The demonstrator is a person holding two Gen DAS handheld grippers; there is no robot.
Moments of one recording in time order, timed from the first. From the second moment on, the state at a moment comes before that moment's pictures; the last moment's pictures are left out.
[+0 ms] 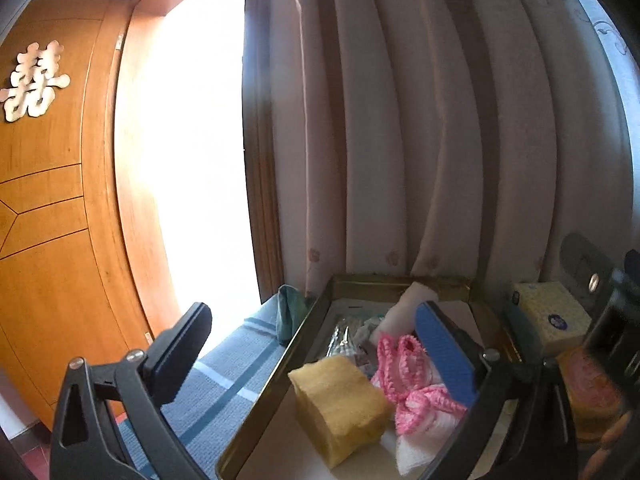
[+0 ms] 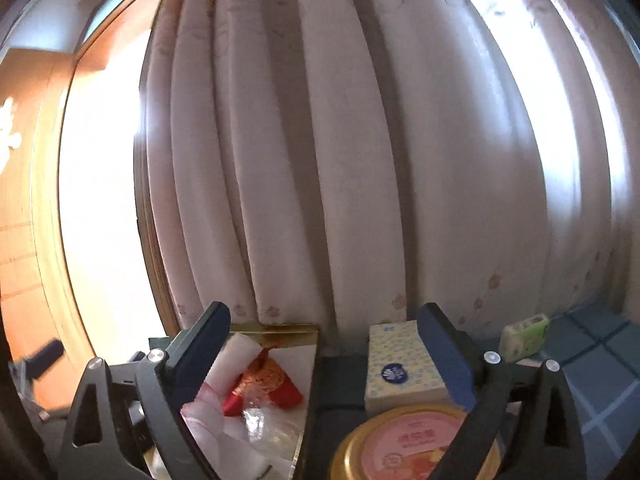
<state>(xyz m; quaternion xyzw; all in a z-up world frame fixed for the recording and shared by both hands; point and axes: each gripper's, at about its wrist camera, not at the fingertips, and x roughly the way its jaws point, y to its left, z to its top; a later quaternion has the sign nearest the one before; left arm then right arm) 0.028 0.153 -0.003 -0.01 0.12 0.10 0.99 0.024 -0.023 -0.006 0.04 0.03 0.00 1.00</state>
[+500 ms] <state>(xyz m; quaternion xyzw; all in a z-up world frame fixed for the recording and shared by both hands) 0.013 0.147 -0.006 -0.03 0.14 0.09 0.99 -0.005 -0.043 -0.009 0.02 0.03 -0.01 1.00</state>
